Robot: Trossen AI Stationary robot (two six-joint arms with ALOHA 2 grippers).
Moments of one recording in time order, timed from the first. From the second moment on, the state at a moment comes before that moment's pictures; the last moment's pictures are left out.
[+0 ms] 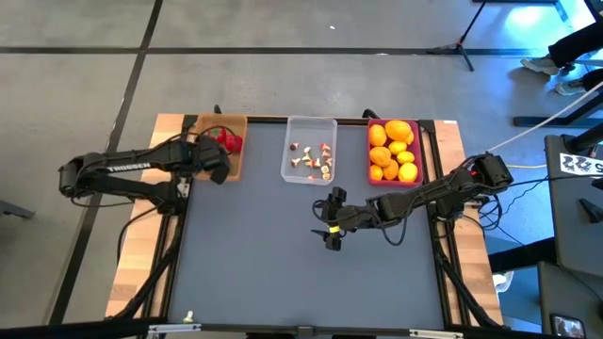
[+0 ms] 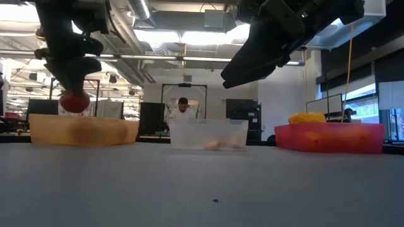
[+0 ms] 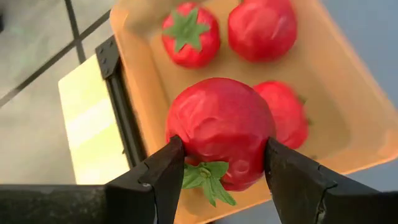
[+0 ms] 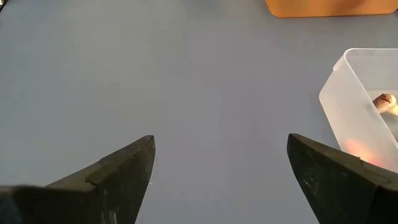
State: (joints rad) left arm 0.30 0.98 0.76 -1.20 -0.63 -0.73; right arm 0.27 1.60 0.93 0.02 0.33 0.21
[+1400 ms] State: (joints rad) left arm -0.11 0.98 0.82 -0.69 -0.14 -0.60; right arm 0.27 1.60 0.92 0.02 0.33 0.21
